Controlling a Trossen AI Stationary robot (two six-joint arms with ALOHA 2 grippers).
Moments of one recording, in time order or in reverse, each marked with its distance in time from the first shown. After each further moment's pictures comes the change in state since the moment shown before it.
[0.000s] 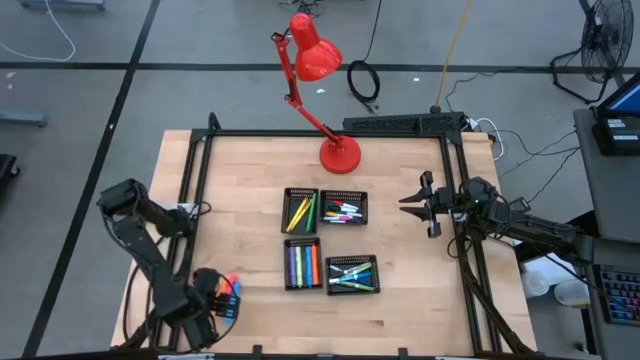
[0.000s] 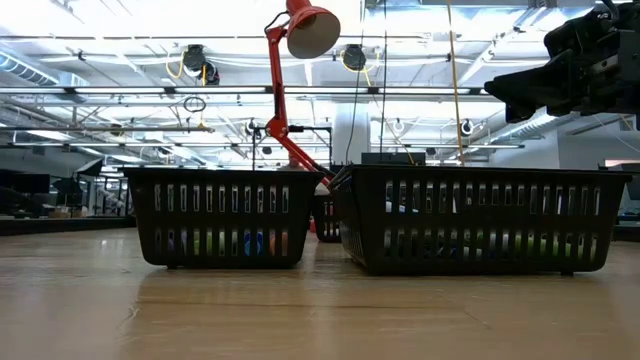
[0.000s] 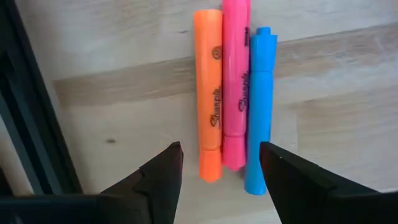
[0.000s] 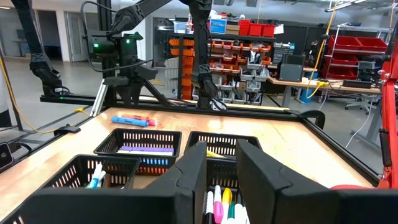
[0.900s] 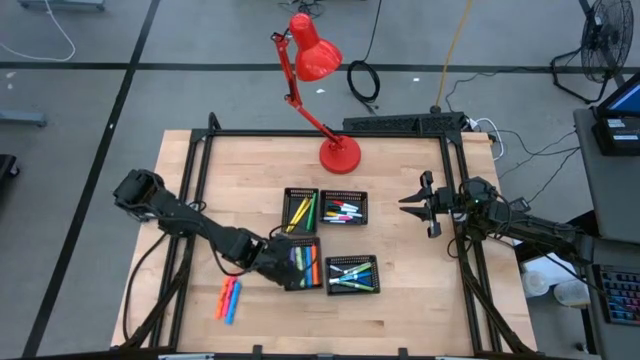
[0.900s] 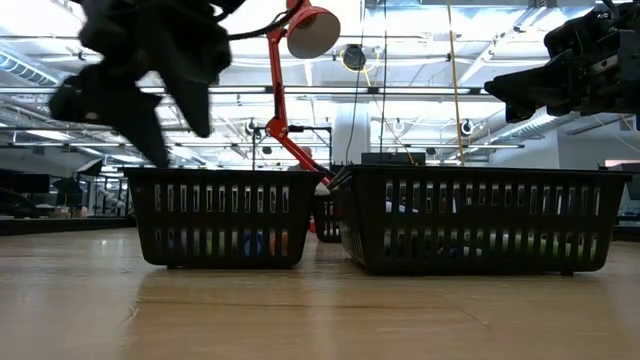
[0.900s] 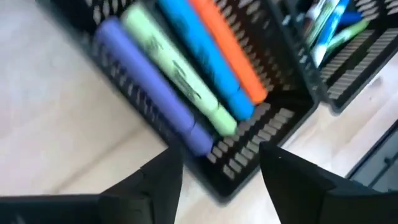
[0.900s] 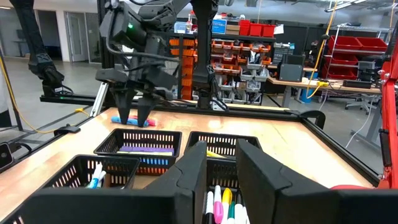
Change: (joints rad) left arm 0.592 0.008 -0.001 0.522 -0.031 1.013; right arm 0.000 0.000 0.000 0.000 0.000 0.000
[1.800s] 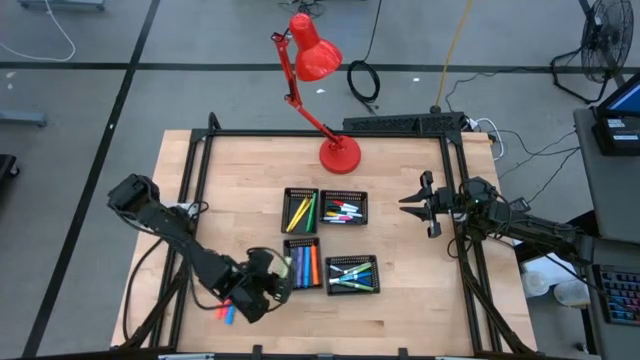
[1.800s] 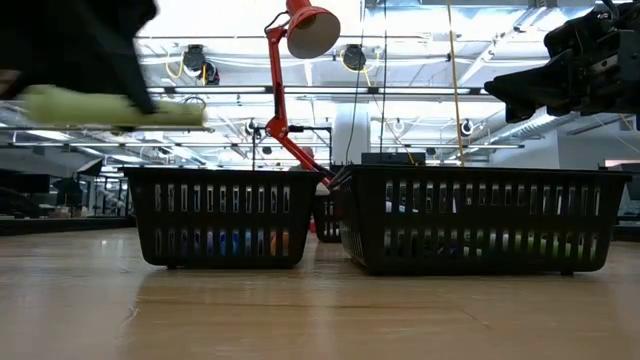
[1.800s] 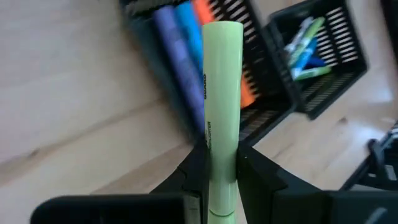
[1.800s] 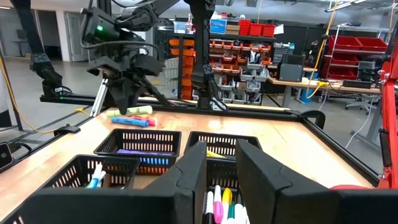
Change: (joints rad) left arm -0.249 0.000 -0.002 -0.047 -0.406 -0.374; right arm 0.000 0.000 0.000 0.000 0.000 0.000
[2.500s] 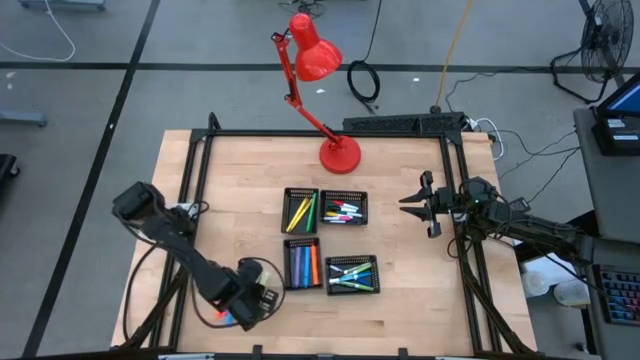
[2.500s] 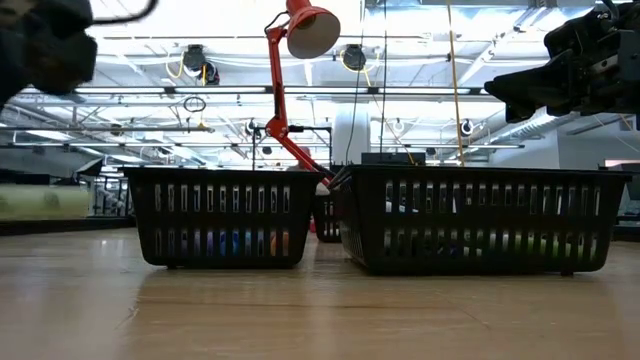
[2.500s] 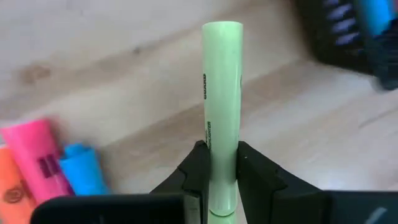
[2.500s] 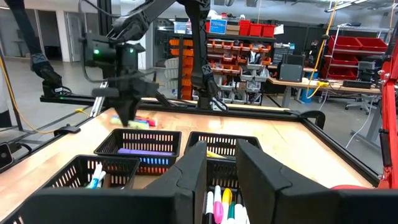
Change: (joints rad) left arm -0.055 0.085 -0.003 -0.219 0.318 -0.120; right arm 0.000 0.000 0.000 0.000 0.000 0.000
